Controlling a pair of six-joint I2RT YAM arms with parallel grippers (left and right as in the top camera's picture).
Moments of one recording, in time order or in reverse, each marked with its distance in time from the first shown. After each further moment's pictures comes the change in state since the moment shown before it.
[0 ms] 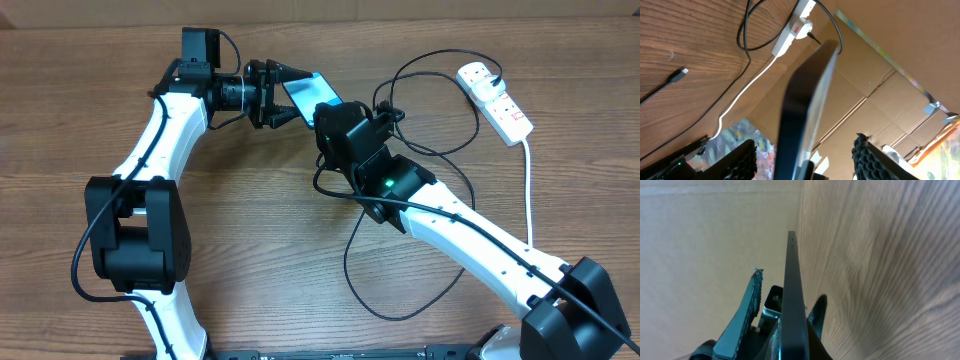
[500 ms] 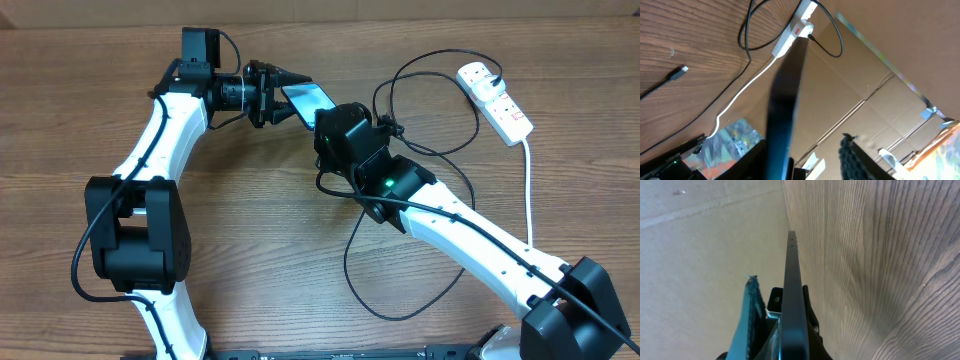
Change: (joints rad) left arm 0.000 0.000 0.000 0.000 -0.008 -0.030; right arm 0.000 0.000 0.000 -0.029 -0.028 0.221
